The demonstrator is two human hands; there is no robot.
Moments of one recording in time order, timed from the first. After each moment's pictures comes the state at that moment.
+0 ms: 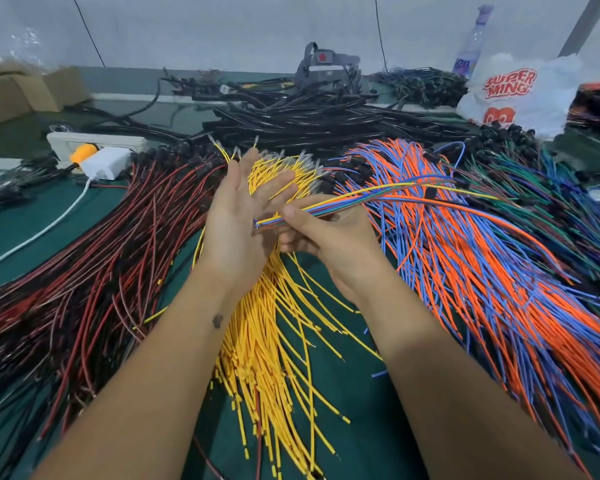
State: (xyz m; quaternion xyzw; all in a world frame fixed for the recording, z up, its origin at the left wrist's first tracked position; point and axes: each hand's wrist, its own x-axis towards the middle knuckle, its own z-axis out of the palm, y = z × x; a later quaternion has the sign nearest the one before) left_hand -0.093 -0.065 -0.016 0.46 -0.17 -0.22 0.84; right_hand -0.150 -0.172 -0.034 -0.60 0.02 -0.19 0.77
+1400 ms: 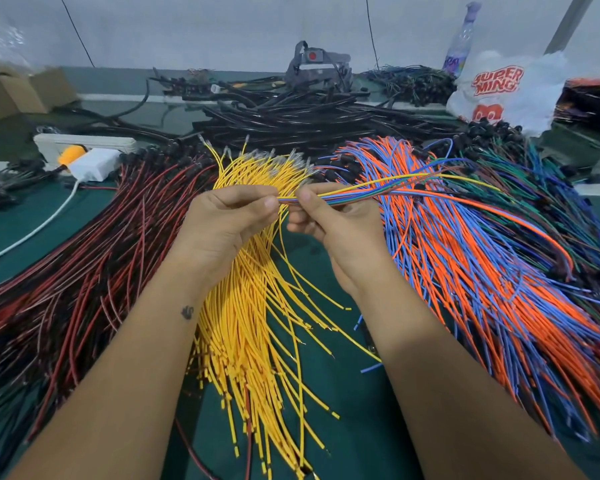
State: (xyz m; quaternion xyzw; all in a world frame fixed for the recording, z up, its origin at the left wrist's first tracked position) left_hand -0.077 -0.051 -0.026 0.55 -0.24 -0.17 0.78; right_hand -0.151 -0.186 -0.036 -0.57 0.03 -0.28 0.77
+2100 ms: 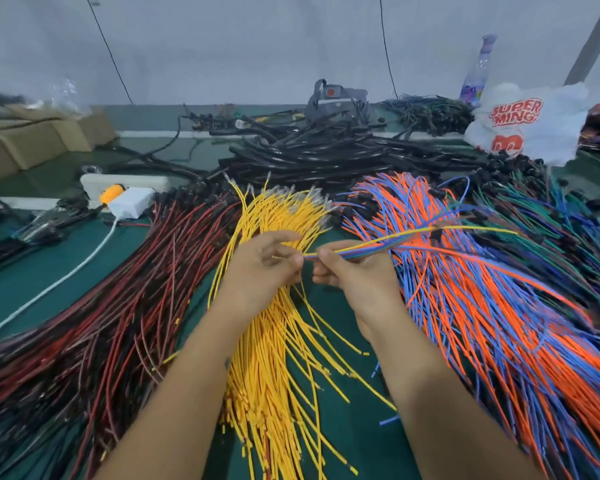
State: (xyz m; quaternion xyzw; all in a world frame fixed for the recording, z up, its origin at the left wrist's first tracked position) left_hand -0.079 -0.063 -0.029 0.71 -0.24 -0.10 0.65; right_hand -0.144 -0.194 -0.047 -0.60 0.14 -0.25 0.75
